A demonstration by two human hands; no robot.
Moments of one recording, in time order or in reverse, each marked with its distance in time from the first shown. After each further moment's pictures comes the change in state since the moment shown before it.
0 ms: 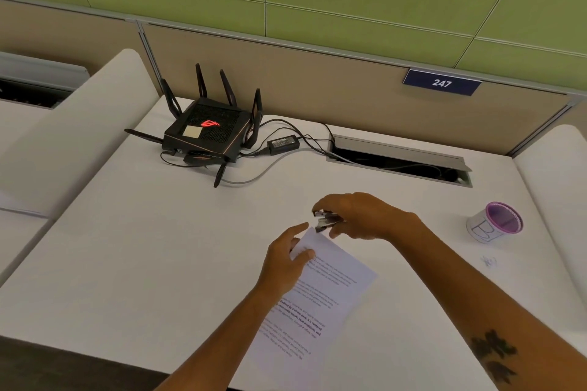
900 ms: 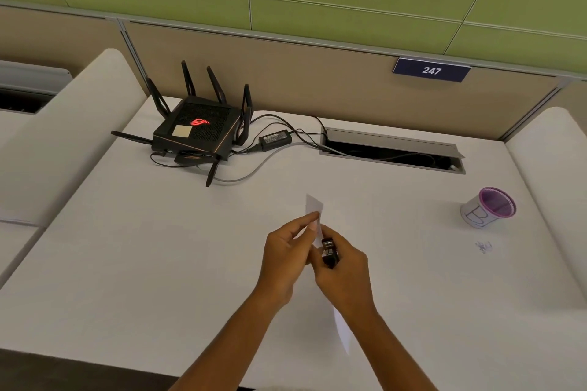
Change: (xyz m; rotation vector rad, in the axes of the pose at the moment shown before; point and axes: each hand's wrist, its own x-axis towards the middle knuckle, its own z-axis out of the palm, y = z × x) left_hand -0.031 0.053 0.006 -0.503 0.104 -0.038; right_hand -0.052 -0.095 0.115 0.905 0.834 0.385
